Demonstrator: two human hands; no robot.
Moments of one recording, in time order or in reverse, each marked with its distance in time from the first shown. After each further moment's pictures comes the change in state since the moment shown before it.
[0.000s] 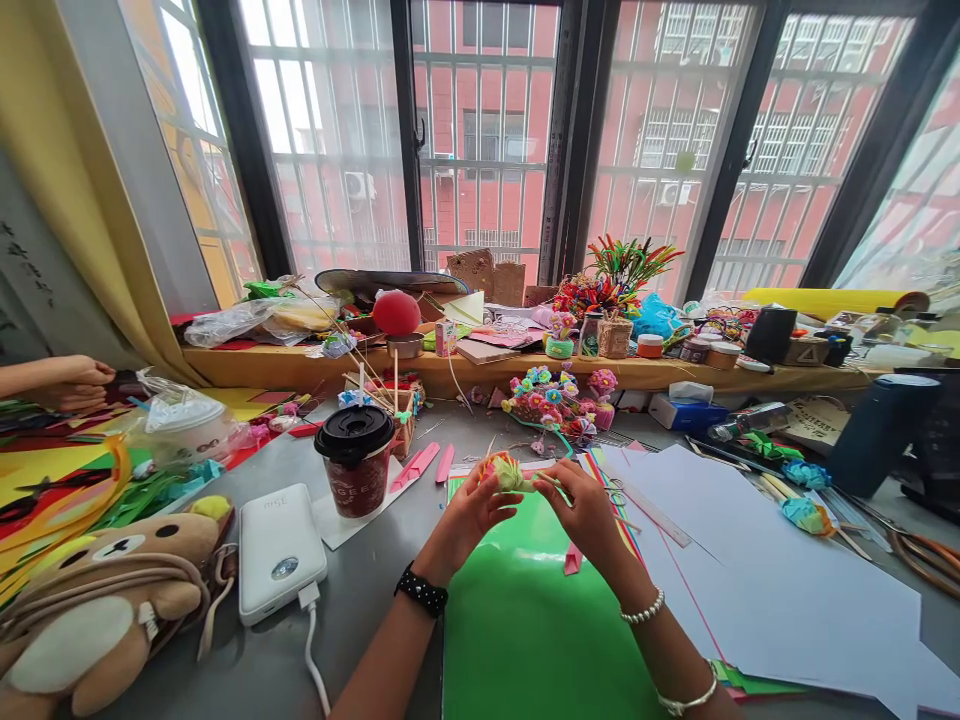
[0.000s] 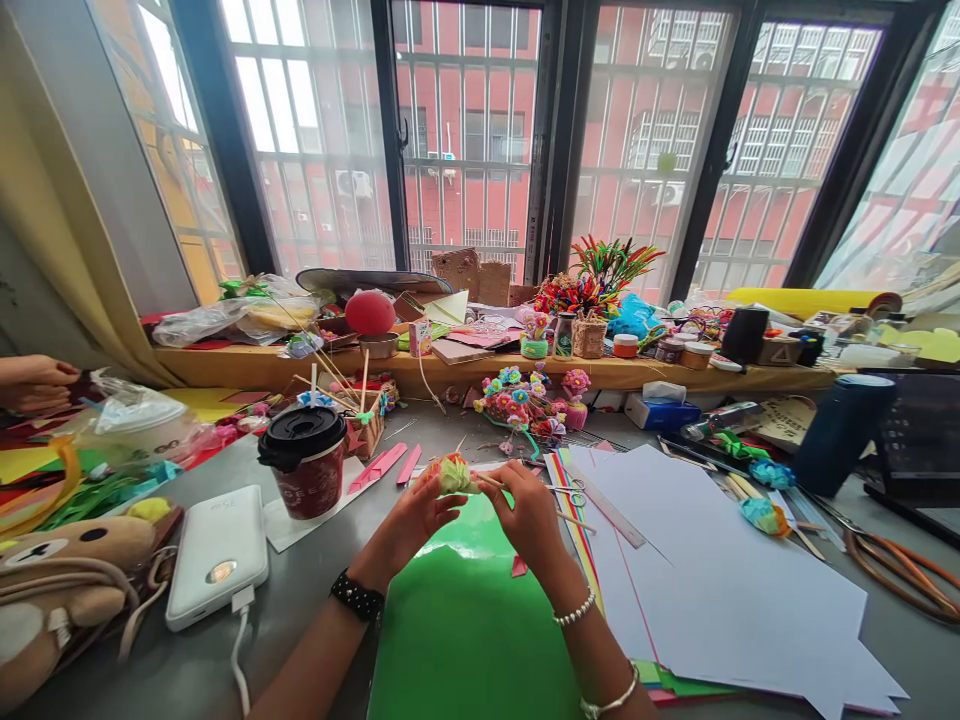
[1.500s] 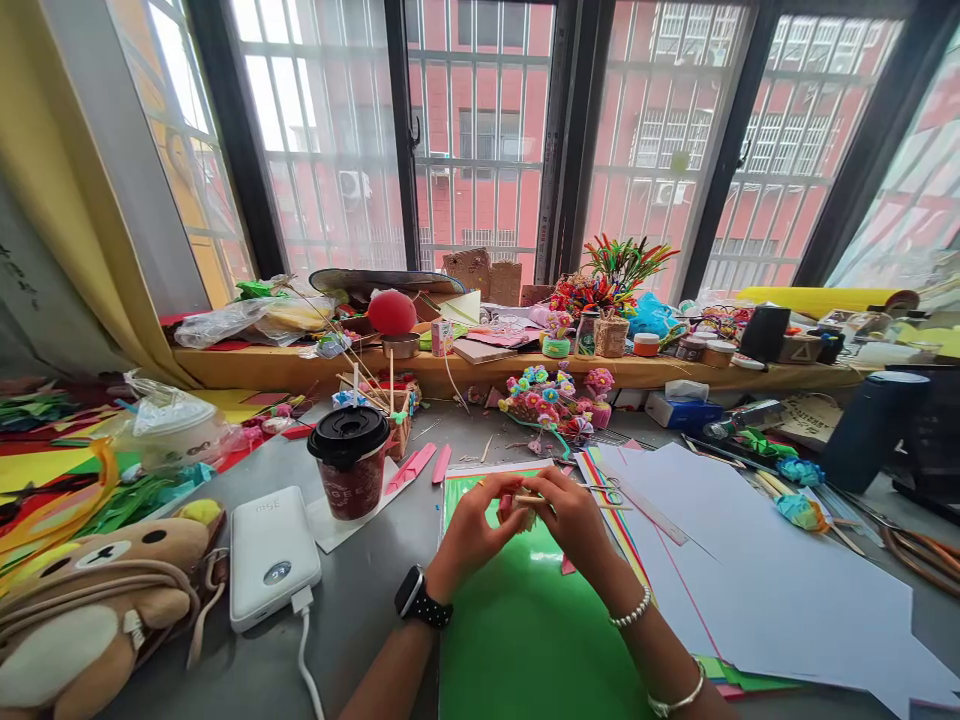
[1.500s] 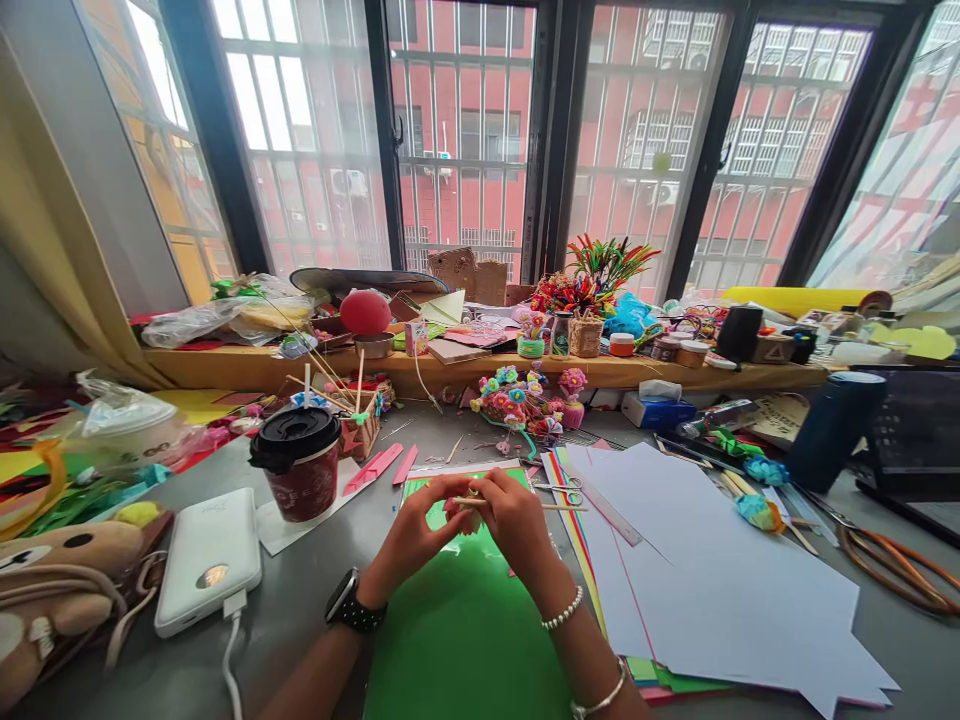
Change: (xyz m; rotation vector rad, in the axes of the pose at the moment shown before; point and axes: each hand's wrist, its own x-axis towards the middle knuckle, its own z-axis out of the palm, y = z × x) left_hand -0.012 0.002 0.020 0.877 0.029 0.434; right_hand -0.006 0.003 0.013 -0.093 -0.038 -0.138
